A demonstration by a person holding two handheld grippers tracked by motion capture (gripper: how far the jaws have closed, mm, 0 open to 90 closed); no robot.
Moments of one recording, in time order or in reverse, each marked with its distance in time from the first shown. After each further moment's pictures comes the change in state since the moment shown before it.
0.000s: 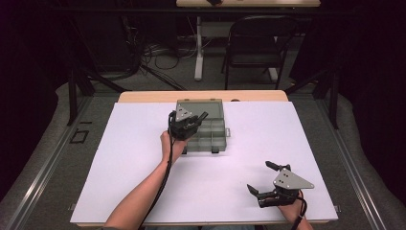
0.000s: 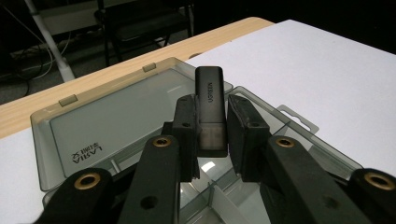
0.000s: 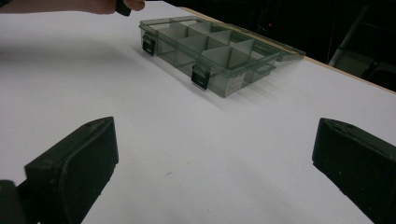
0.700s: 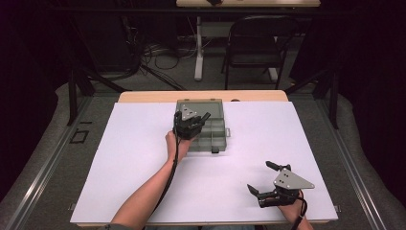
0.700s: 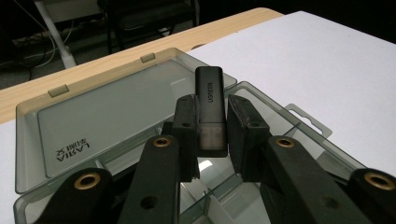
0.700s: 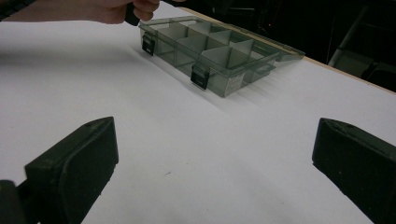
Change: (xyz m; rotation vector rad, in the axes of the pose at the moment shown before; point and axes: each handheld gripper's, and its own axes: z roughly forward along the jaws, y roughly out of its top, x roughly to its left) left arm -0.006 -0.002 0.019 0.040 0.026 -0.021; right arm 0.000 0.000 -0.001 -0.002 0.000 0.002
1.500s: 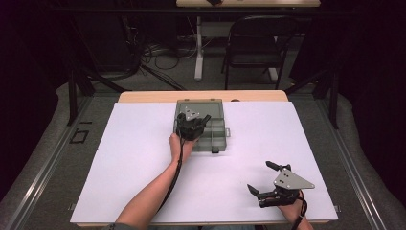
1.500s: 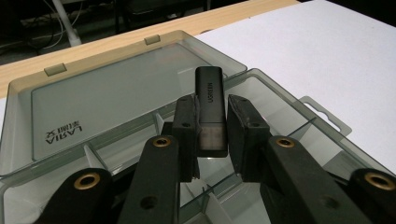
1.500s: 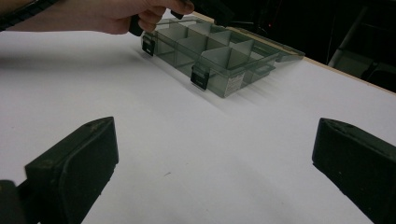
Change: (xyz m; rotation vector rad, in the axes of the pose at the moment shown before) left arm -0.005 -0.006 0.014 0.047 0.042 -0.044; right arm 0.000 0.000 0.000 0.001 0.001 0.000
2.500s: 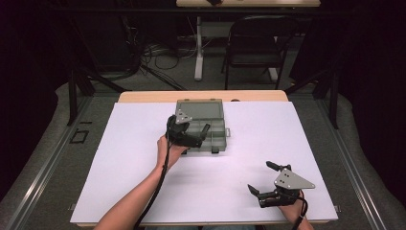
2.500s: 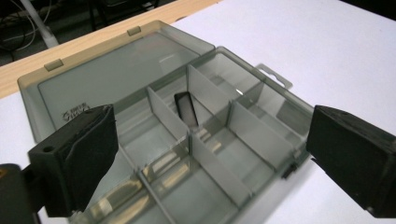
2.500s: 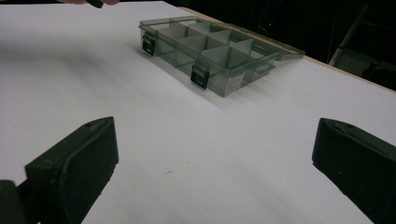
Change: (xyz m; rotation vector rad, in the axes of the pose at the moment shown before) left arm 0.004 0.002 -0.060 0.064 -0.098 0.092; right arm 0.000 0.000 -0.001 0.003 0.001 0.007
